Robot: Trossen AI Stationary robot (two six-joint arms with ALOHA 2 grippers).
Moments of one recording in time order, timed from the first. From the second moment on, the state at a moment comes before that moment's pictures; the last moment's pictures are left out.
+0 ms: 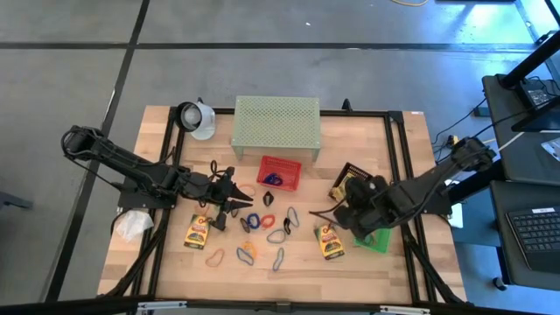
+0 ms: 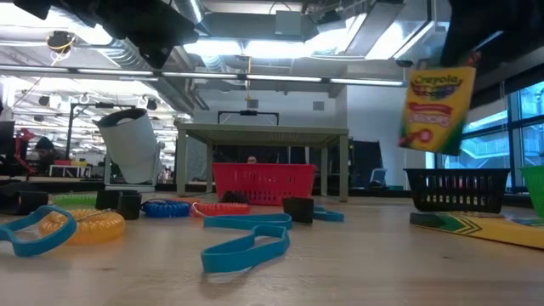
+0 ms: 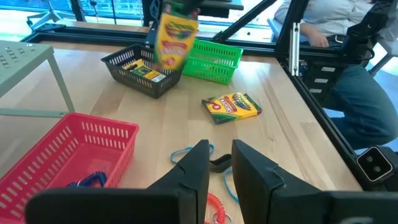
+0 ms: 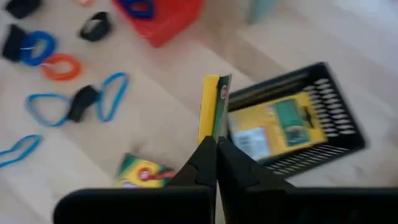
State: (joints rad) left arm -0.29 1.03 0.54 0.15 -0.22 -0.20; right arm 0.57 1.41 1.23 -1.27 0.54 1.42
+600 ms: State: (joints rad) left arm -0.29 1.03 0.54 0.15 -0.21 -0.20; right arm 0.47 1.39 1.10 -1.40 0.48 1.43
